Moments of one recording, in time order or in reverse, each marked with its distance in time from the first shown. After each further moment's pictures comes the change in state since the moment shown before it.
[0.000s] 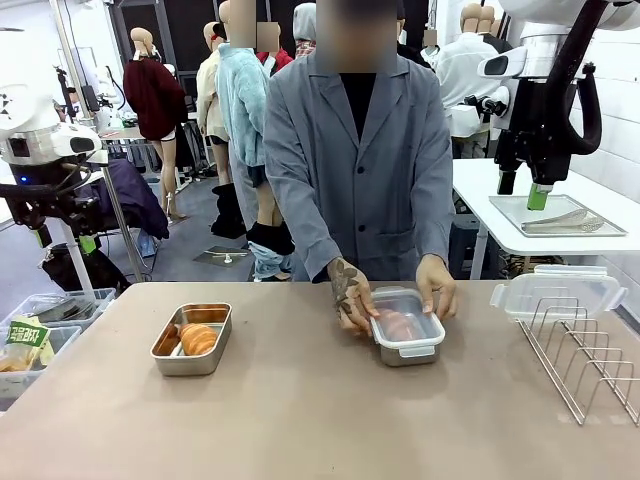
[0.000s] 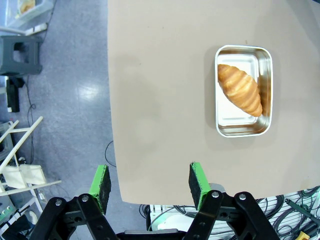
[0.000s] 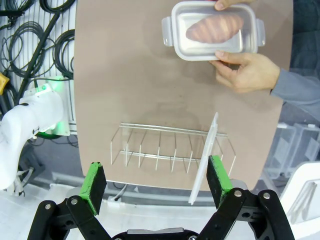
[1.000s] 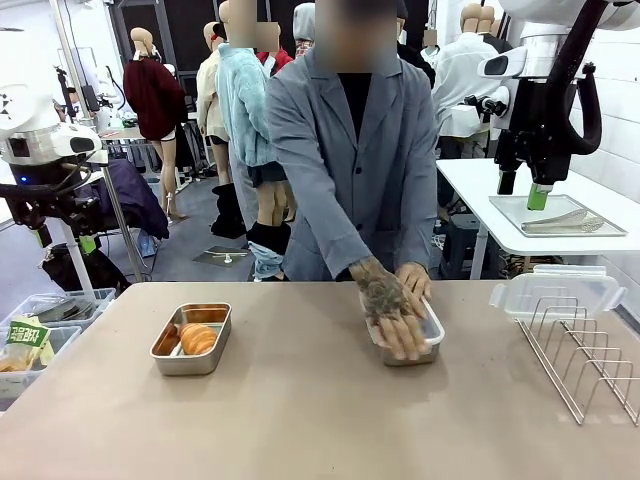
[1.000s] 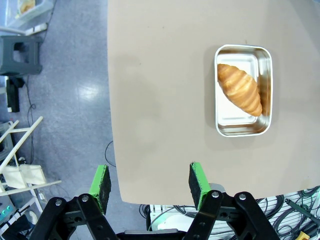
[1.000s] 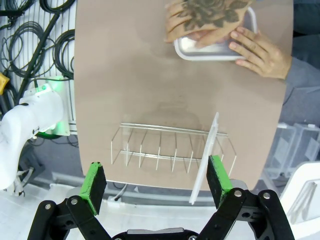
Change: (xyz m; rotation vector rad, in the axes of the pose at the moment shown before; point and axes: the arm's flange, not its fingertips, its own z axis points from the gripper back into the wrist) left arm 0.000 0.000 0.000 0.000 0.000 0.000; right arm 0.000 0.000 0.000 0.000 0.000 0.000
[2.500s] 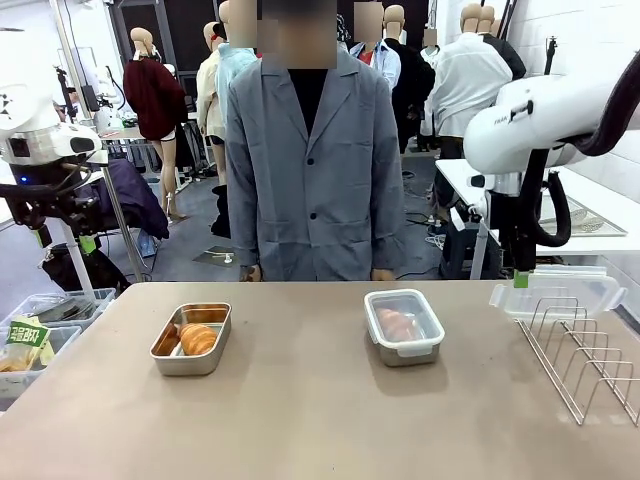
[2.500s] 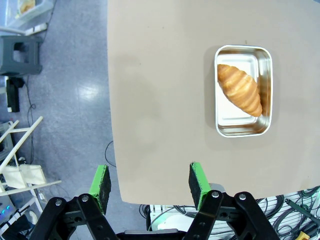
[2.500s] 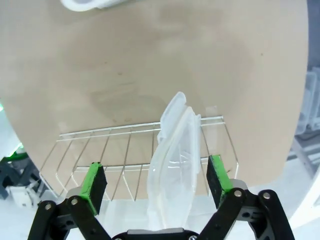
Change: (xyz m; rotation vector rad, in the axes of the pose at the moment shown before) left arm 0.000 0.000 0.000 0.000 0.000 0.000; right arm -0.052 -0.104 -0.179 -0.013 0.183 -0.261
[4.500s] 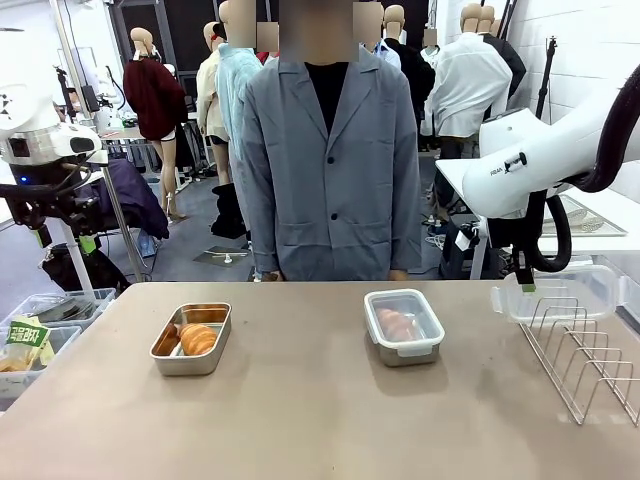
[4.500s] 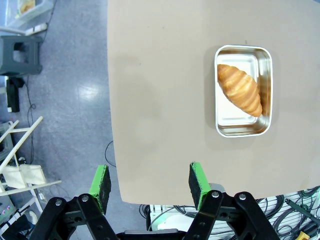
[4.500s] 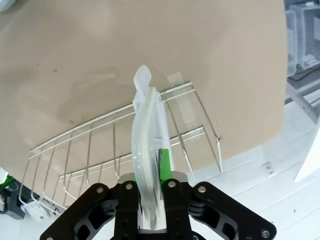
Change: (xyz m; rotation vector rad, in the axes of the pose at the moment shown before) left arm 0.000 0.000 0.000 0.000 0.000 0.000; right arm -0.003 -0.019 -0.032 -0.138 0.152 -0.227
